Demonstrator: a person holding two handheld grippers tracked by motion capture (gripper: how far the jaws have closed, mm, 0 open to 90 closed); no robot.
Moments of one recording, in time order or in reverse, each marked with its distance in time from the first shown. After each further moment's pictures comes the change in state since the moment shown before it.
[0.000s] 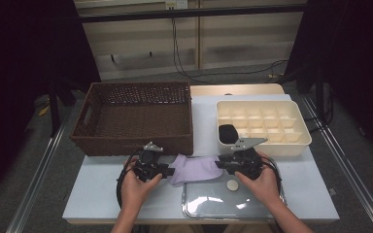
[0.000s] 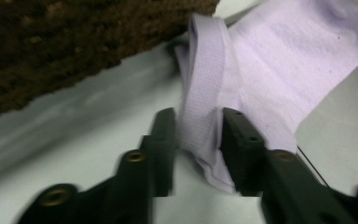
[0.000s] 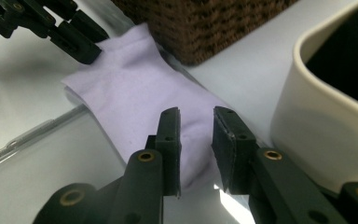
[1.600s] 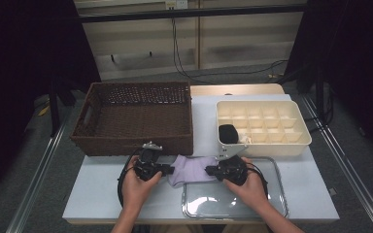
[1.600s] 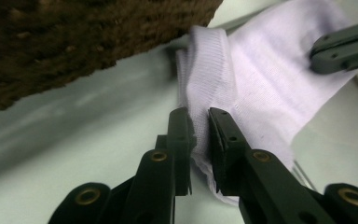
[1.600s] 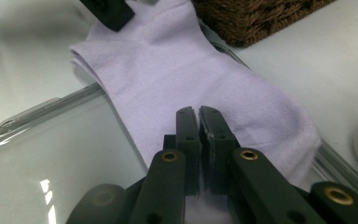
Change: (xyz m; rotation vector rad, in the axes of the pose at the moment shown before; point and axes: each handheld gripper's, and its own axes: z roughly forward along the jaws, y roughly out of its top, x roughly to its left) left arm 0.006 0.002 -0.001 -0.006 -0.061 -0.049; right arm 0.021 -0.007 0.037 0.075 0.057 -0.082
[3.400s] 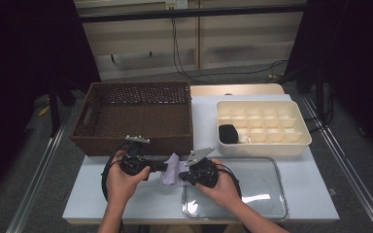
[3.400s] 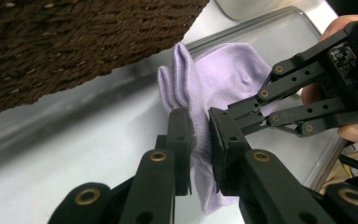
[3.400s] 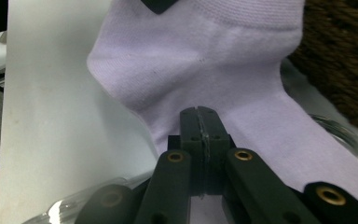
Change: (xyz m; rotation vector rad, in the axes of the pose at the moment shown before) left arm 0.003 0.010 -0.040 0.005 -0.100 -0.054; right arm 0.045 0.040 0.052 0.031 0.116 -0.087
